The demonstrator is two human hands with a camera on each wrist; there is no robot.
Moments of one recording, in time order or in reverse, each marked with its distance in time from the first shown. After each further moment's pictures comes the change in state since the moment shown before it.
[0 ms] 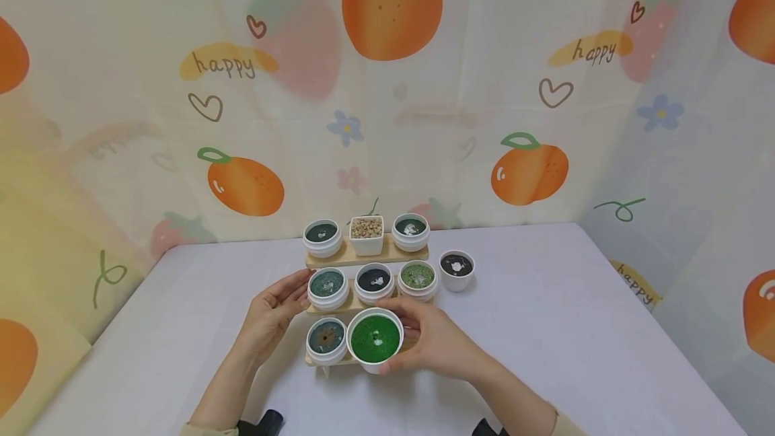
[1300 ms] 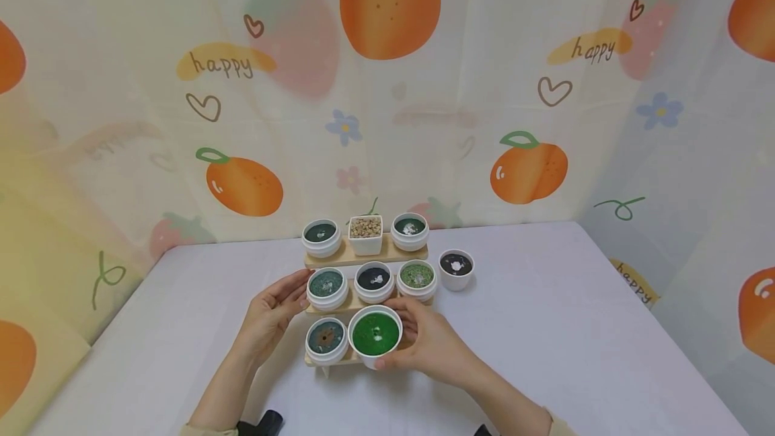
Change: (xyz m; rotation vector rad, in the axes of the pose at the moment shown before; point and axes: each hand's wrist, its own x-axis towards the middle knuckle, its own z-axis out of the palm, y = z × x) left_hand 0.000 0.000 0.000 -0.009 0.007 0.007; right_hand -0.001 0.007 0.013 -0.019 0.137 0.062
